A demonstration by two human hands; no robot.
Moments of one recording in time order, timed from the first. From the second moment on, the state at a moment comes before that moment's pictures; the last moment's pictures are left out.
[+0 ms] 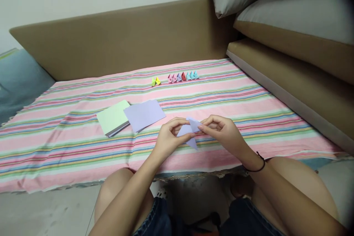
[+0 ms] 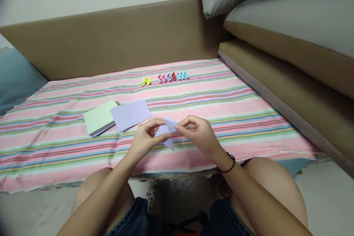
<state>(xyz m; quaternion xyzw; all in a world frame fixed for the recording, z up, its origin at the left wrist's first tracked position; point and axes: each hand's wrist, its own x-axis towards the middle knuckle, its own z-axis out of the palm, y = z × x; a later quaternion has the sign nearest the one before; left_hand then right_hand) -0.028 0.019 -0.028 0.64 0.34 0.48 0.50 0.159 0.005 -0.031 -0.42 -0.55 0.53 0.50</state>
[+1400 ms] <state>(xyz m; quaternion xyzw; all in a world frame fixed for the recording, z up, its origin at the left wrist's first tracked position) -0.028 0.008 -0.014 0.54 0.42 0.43 0.59 0.147 -0.011 -0.034 -0.44 -0.56 0.50 0.49</state>
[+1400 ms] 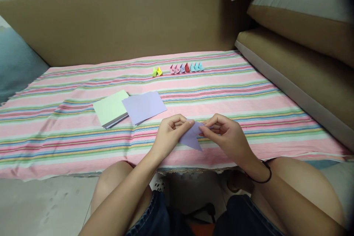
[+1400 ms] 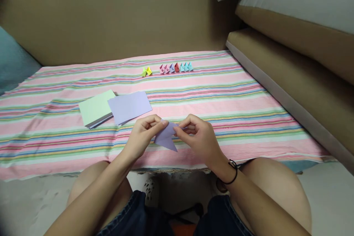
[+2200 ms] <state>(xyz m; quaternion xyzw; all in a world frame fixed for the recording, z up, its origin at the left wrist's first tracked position) -0.031 0.009 -0.012 0.53 0.44 0.45 0.57 0.147 -0.006 -0.028 -0.44 -0.49 0.60 0.46</state>
